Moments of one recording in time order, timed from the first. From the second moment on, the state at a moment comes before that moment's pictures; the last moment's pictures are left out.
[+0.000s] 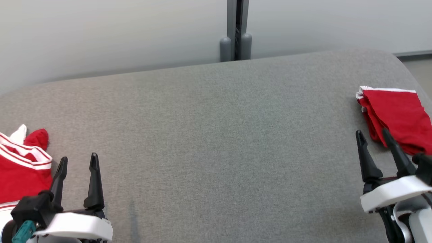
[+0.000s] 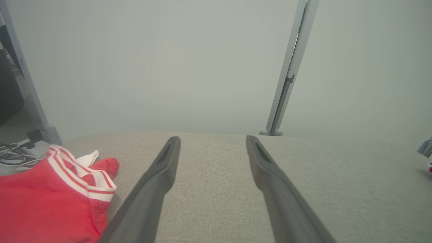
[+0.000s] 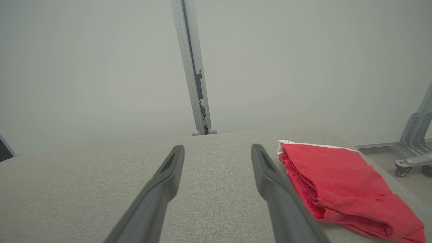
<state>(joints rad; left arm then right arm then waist) 0.05 0.30 -0.15 -0.08 -0.47 0.24 -0.14 -0.19 -0.22 0.06 0.25 0.37 0.13 -0.17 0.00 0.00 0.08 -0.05</state>
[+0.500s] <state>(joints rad) 0.17 0.34 -0.17 -0.09 -0.45 0.25 -0.13 0.00 -0.15 0.04 0.10 0.32 0.13 -0.10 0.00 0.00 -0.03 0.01</state>
